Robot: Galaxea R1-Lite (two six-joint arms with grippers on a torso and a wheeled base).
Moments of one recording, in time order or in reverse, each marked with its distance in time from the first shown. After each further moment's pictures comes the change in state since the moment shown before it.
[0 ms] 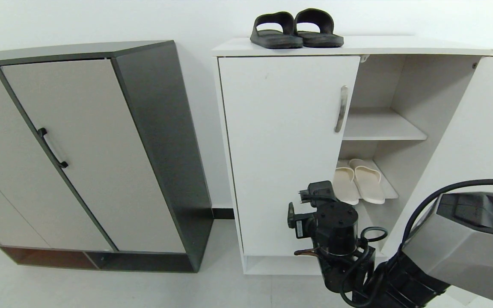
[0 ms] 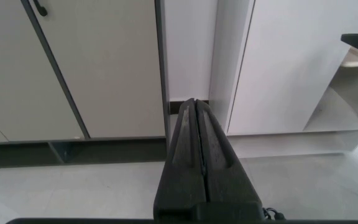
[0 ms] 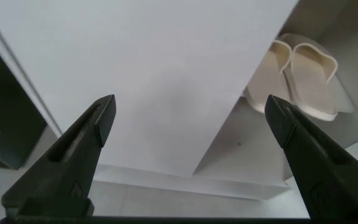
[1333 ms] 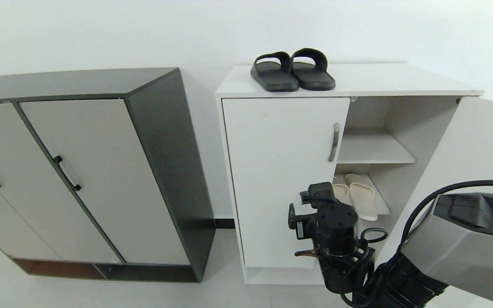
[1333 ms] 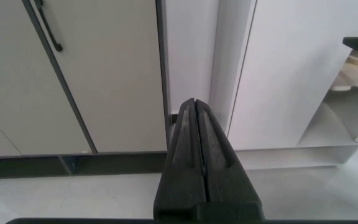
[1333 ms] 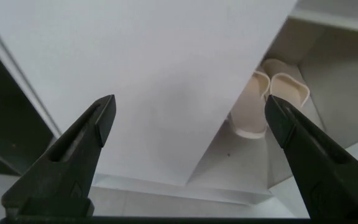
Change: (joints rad) left arm 0.001 0.000 0.000 -0.001 0.005 -0.003; right arm 0.001 0.009 0.005 -0.007 0.003 0.000
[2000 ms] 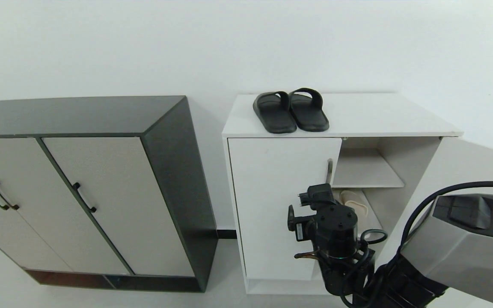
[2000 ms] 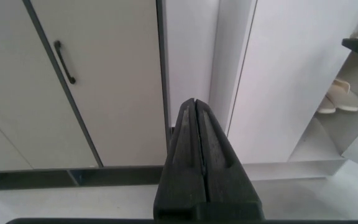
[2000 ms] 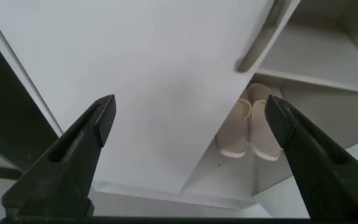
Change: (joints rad) left arm 0.000 0.000 0.000 0.000 0.000 0.000; right arm 0.001 0.000 0.010 -0.001 0.001 0.000
